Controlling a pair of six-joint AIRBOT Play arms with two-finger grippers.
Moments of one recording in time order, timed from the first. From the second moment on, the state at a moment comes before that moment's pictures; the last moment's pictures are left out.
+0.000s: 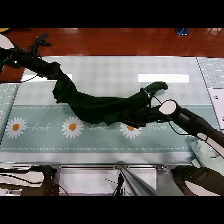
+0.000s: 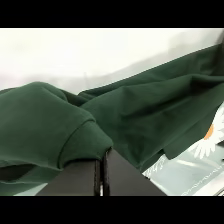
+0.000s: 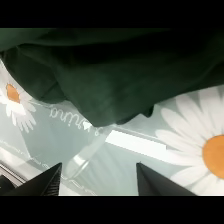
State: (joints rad) left arm 0.08 -1.58 1.56 0.95 -1.43 -1.22; right arm 0.49 -1.24 0.71 -0.62 0.76 1.59
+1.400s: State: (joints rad) left arm 0.08 -1.58 1.56 0.93 -1.42 -1.22; right arm 0.68 -1.38 0.71 -0.41 0.37 1.66
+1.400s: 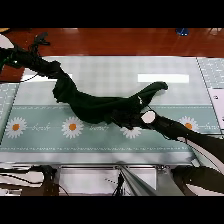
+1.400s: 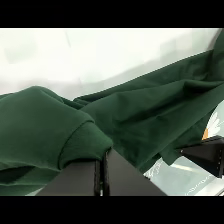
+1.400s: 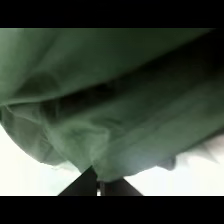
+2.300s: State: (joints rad) left arm 0.16 -1.15 1.97 0.94 -1.35 -1.26; right arm 0.25 -0.72 1.18 -0.81 0.52 1.65
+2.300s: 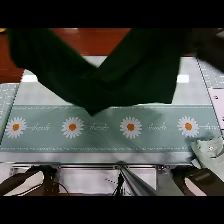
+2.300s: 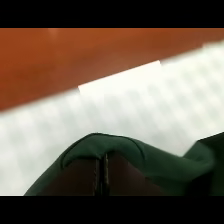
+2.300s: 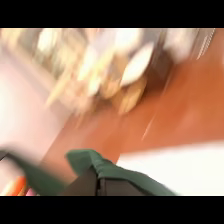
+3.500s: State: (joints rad) left arm 0.22 -0.68 1.98 1.10 -1.74 -1.41; right arm -0.25 -0.71 1.90 -1.33 1.72 1.56
